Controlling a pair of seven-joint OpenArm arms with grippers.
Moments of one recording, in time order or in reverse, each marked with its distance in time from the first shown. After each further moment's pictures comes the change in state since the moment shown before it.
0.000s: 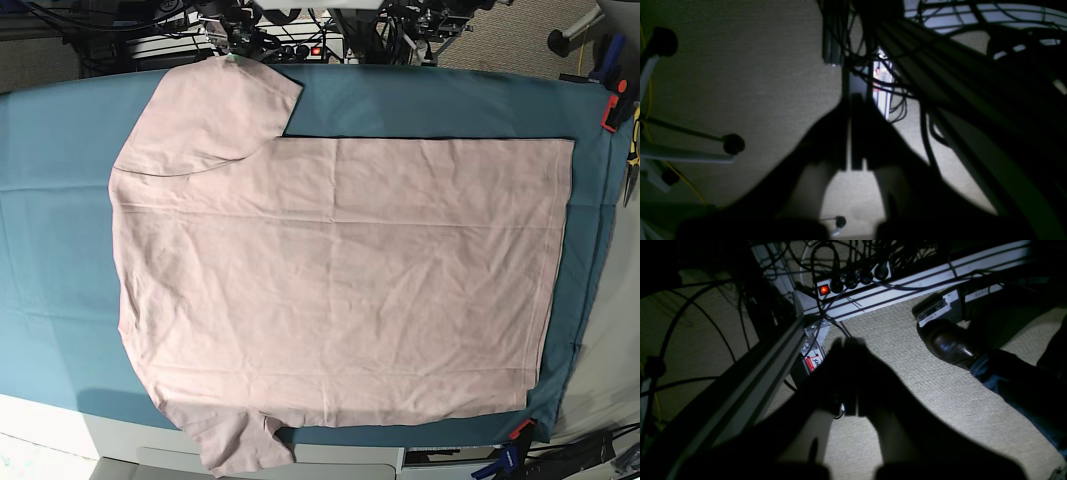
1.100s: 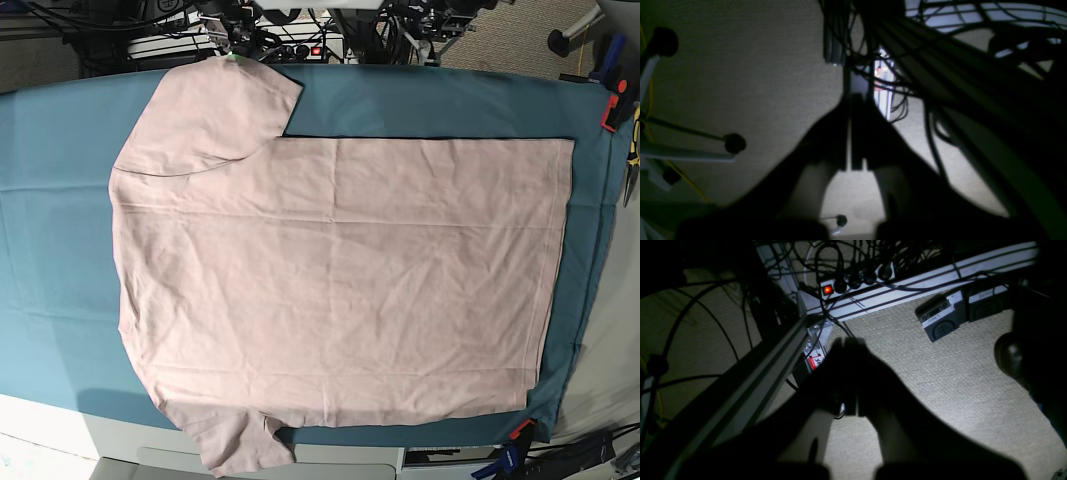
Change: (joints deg) left arm 1.2 -1.3 0.0 2.2 -0.2 0.0 1.6; right arm -0.5 0.2 0.0 0.1 0.0 0.0 0.8
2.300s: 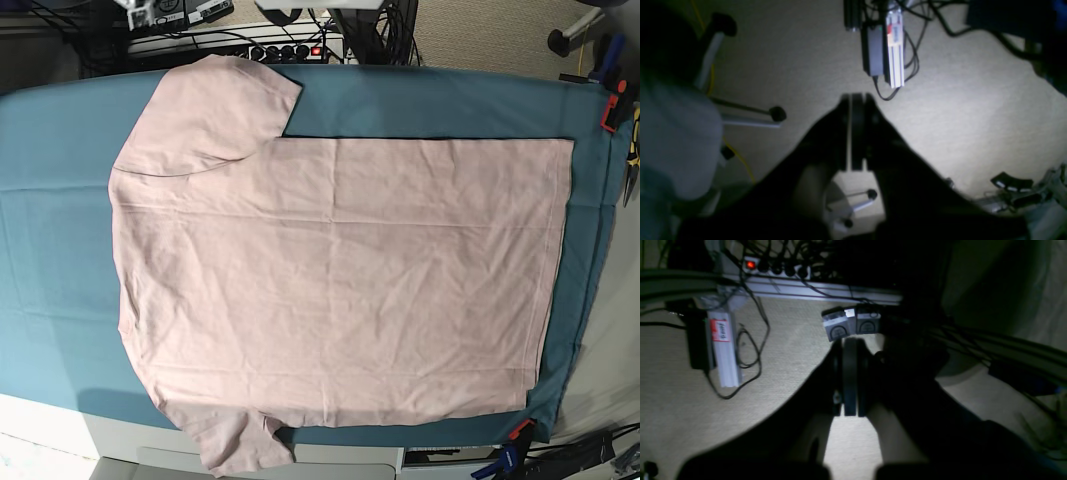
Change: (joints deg) left arm 68.2 -23.3 -13.0 101.1 -8.3 0.0 27.6; right arm -56.4 16.8 4.8 82.3 -1.2 0.3 -19.7
